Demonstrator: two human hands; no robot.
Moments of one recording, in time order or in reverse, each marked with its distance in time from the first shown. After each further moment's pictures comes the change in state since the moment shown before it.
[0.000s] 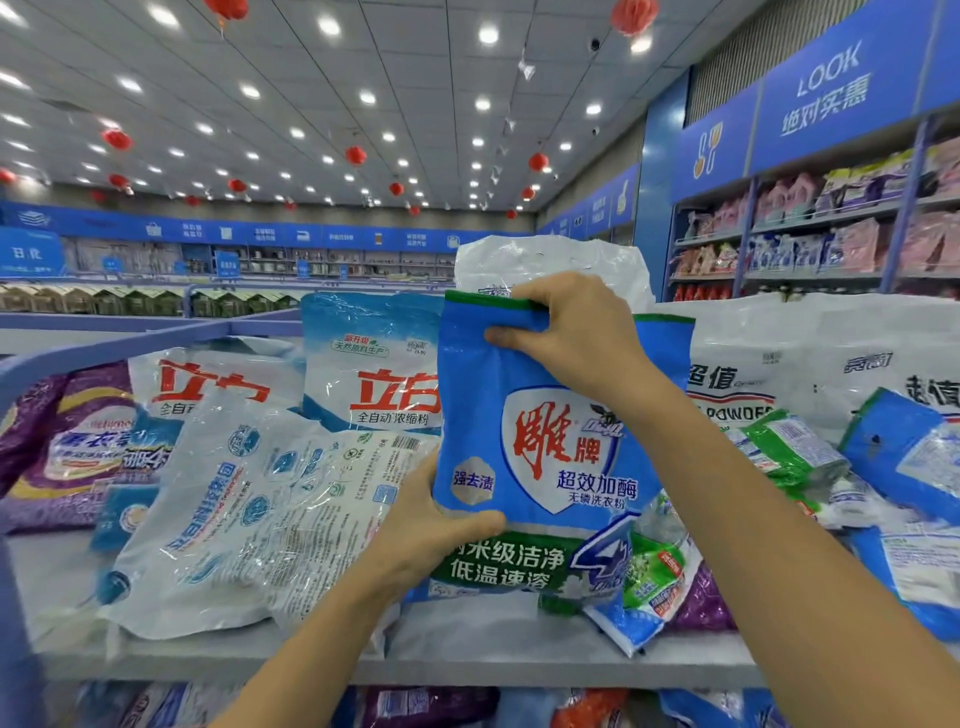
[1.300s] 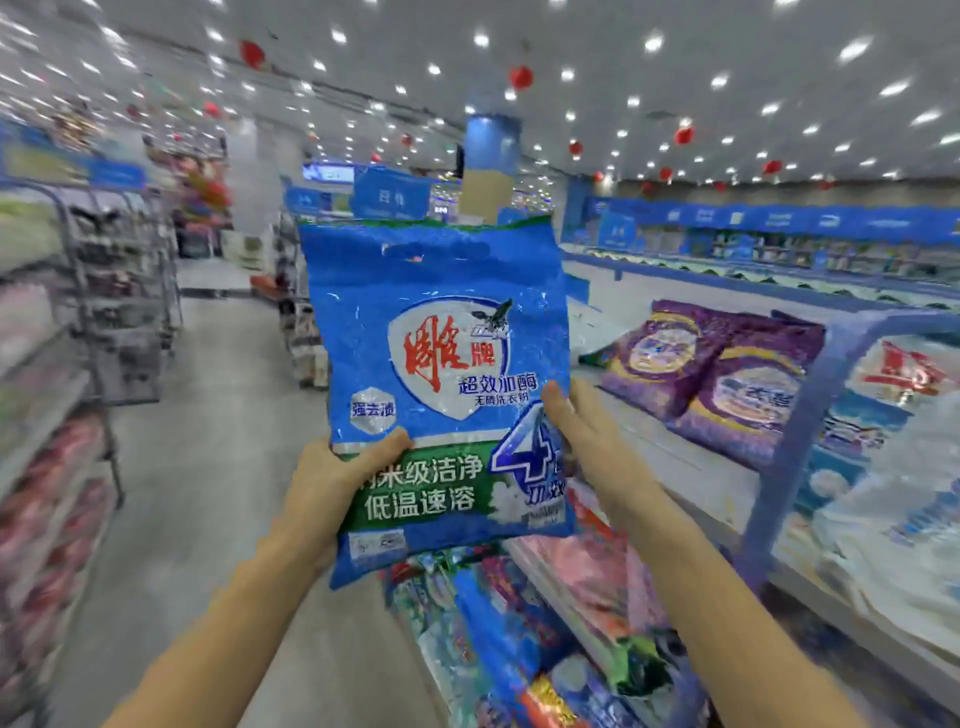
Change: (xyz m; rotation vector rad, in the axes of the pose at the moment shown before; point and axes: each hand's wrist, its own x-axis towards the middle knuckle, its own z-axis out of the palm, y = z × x) left_hand -0.417 0.119 -0.342 0.129 1.332 0.009; right_hand -0.089 -0.456 0.230 1.611 -0.957 -0.055
